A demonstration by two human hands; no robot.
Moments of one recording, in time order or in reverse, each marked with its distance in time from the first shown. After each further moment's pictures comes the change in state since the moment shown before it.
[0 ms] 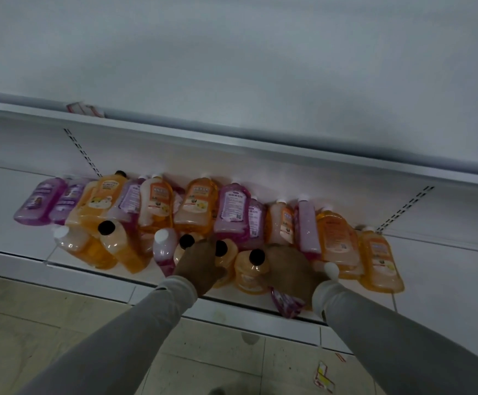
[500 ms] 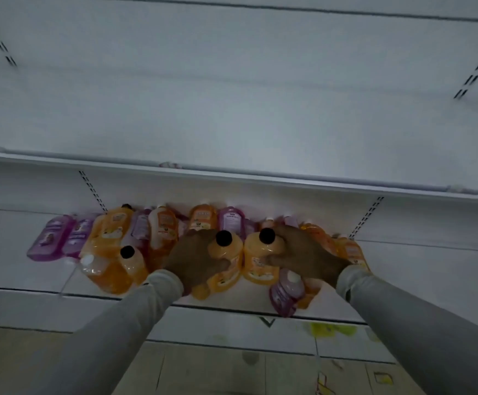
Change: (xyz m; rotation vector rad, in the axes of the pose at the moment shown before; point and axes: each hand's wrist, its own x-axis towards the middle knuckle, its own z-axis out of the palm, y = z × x) left_hand -0.062 0.030 -0.103 -0.050 0.109 0.232; right_hand -0.064 -0.043 -0.079 0.346 0.209 0.003
